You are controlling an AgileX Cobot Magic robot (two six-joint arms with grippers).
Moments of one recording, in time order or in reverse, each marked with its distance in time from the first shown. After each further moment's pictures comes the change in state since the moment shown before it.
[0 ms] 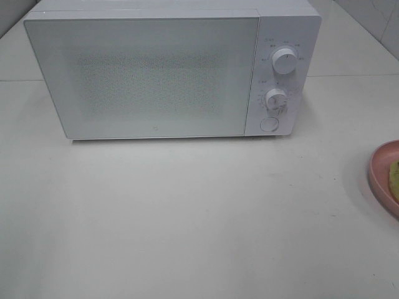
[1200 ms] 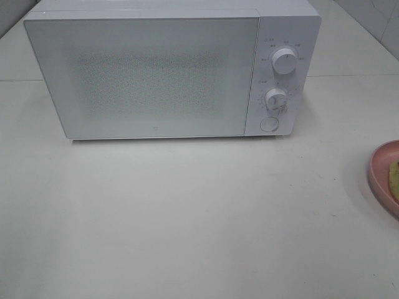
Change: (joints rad) left arm 0.000 -0.010 0.000 0.000 0.000 0.000; right arm 0.000 0.000 0.000 0.000 0.000 0.000
